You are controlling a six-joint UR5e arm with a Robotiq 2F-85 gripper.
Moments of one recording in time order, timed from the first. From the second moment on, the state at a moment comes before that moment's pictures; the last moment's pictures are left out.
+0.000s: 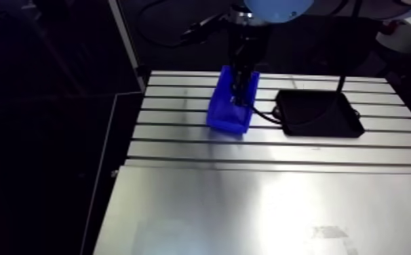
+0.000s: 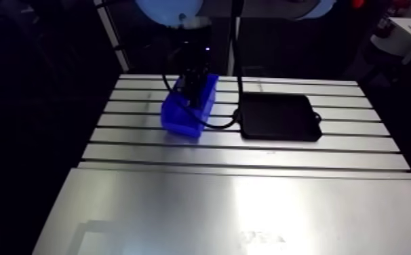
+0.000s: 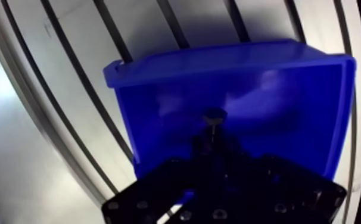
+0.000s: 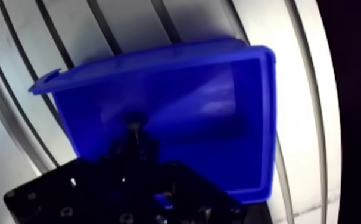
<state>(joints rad) 0.01 -1.09 1.73 -2.08 -1.61 -2.71</state>
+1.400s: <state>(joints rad) 0.02 -1.12 1.73 -2.13 -1.61 -2.66</state>
